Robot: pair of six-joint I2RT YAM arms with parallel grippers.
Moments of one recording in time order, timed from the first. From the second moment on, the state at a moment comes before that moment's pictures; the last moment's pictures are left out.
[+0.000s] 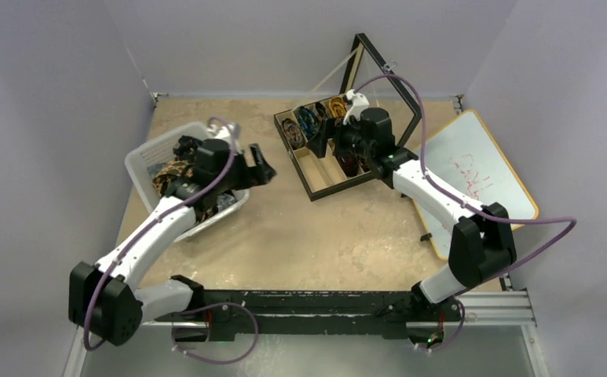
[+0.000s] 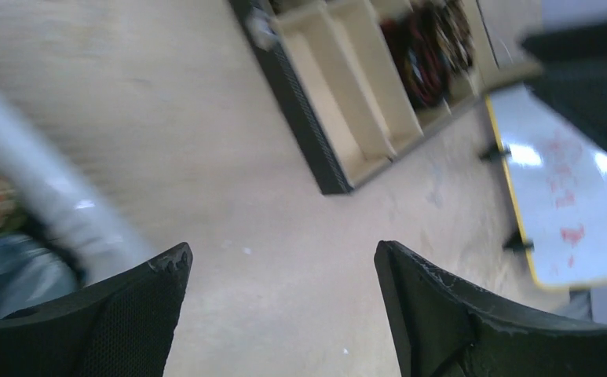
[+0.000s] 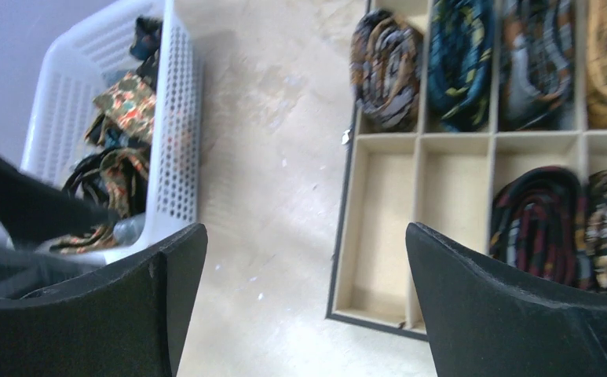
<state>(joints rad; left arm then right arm) -0.45 1.19 0.91 -0.28 0.10 -0.57 0.47 1.54 1.19 -0.02 -0.24 0.37</state>
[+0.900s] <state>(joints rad) 0.06 2.25 1.87 -0.52 0.44 -0.42 0.56 1.47 1.10 -0.03 -0.28 0.40</state>
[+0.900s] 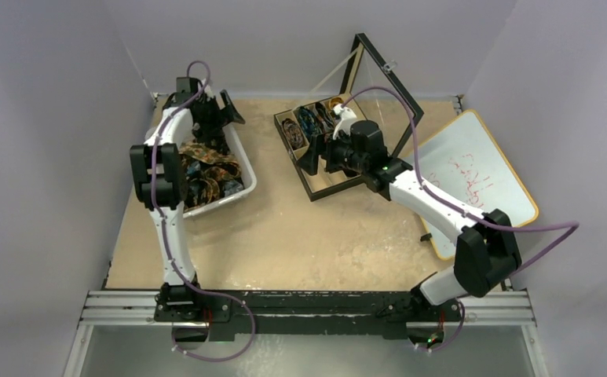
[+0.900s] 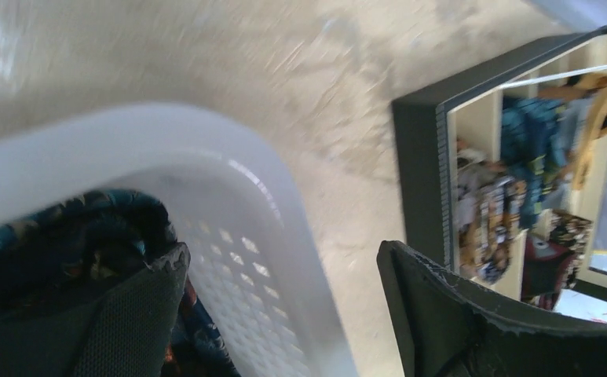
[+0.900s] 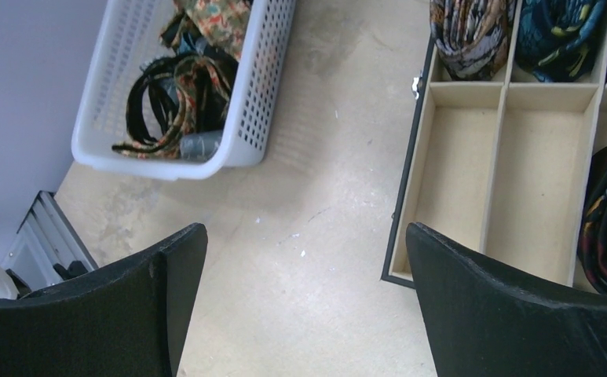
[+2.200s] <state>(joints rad) 0.00 1.17 0.75 -0.52 0.48 -0.54 0.56 1.38 0.90 0.11 -0.19 0.57</state>
